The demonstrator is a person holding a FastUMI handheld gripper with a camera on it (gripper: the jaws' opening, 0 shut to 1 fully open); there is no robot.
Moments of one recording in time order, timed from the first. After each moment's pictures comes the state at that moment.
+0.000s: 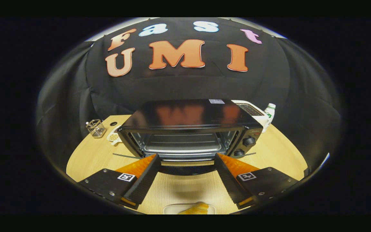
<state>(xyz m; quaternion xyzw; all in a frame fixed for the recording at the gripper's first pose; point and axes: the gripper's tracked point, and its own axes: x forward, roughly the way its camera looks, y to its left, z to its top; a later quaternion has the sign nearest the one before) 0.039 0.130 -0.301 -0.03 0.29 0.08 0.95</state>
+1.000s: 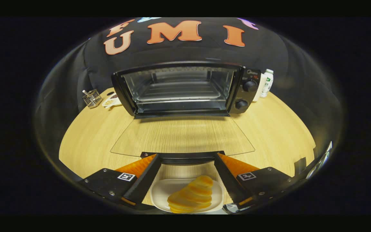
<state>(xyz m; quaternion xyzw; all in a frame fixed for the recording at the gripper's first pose) -0.046 0.107 -0.421 -0.04 0.42 0.07 0.90</state>
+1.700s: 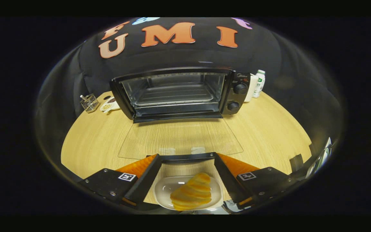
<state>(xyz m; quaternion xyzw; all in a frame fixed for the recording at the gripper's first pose) -0.058 0.098 -0.383 -0.03 0.40 0.04 0.92</state>
